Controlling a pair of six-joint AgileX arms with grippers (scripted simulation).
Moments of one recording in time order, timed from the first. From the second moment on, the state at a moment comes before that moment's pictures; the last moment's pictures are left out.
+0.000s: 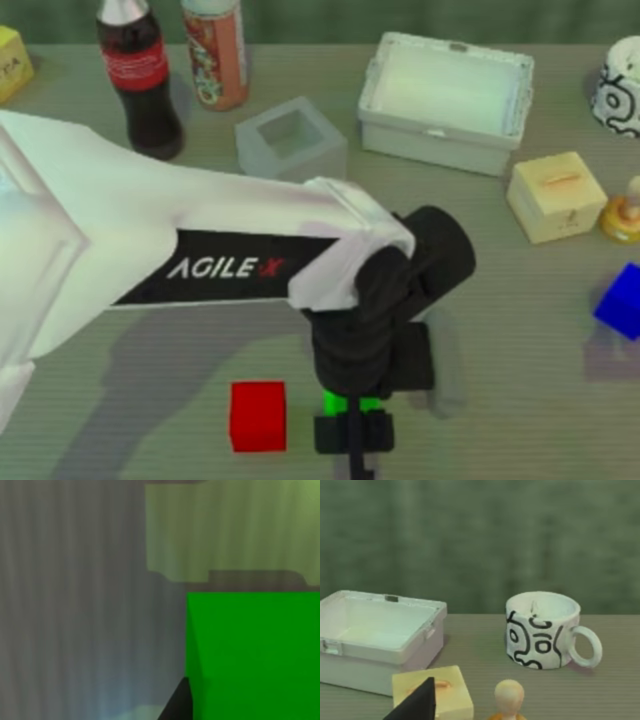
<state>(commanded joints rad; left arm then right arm) -0.94 2.02 1.30 -0.83 0.01 0.63 0.00 0.00 0.00 0.00 0.00 0.00</state>
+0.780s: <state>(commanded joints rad) -0.93 2.02 1.30 -0.83 0.01 0.63 0.00 0.00 0.00 0.00 0.00 0.00</state>
